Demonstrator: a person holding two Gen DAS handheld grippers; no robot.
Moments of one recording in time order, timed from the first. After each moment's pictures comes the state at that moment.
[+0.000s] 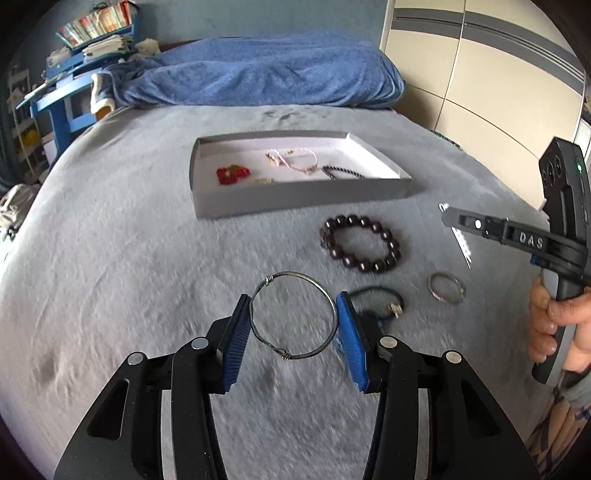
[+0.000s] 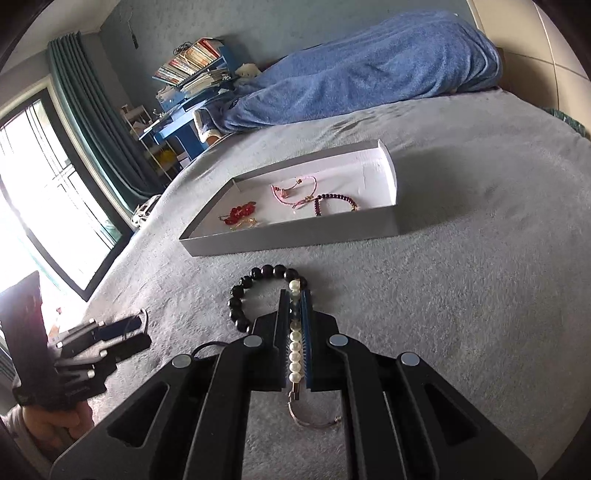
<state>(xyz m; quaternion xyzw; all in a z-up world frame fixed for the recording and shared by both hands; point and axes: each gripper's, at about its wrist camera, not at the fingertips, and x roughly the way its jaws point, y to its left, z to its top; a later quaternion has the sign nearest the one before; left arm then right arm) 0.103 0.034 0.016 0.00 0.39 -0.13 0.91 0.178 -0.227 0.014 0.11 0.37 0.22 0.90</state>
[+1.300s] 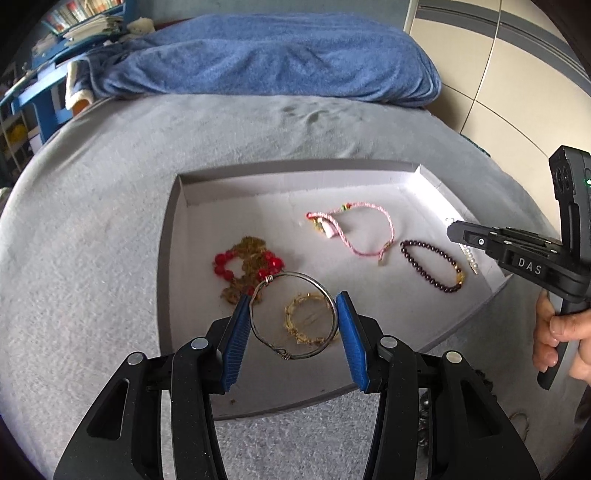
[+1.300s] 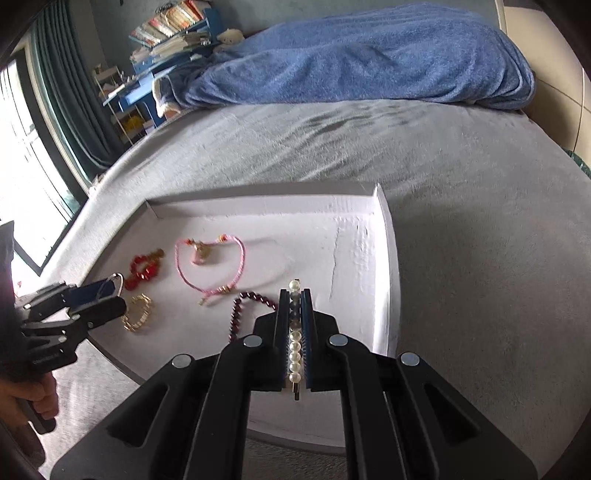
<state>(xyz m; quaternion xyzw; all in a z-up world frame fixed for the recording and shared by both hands) 0.299 0.039 -0.006 -0.01 0.43 -0.13 0.89 0.363 -0.200 -0.013 0.01 0.42 0.18 0.89</state>
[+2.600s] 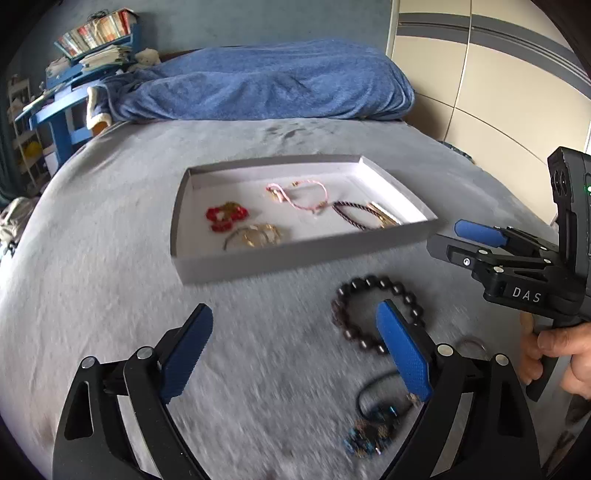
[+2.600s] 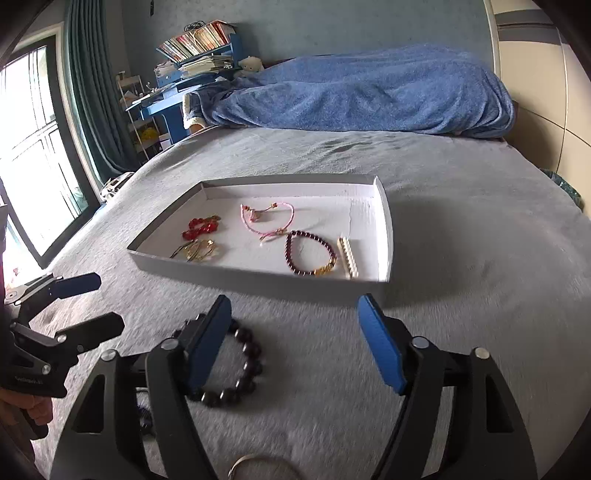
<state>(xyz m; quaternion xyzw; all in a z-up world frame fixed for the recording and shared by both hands) 0.164 0.013 0.019 0.01 0.37 -0.12 0.92 0.223 -0.206 0.012 0.00 0.34 0.18 0.92</state>
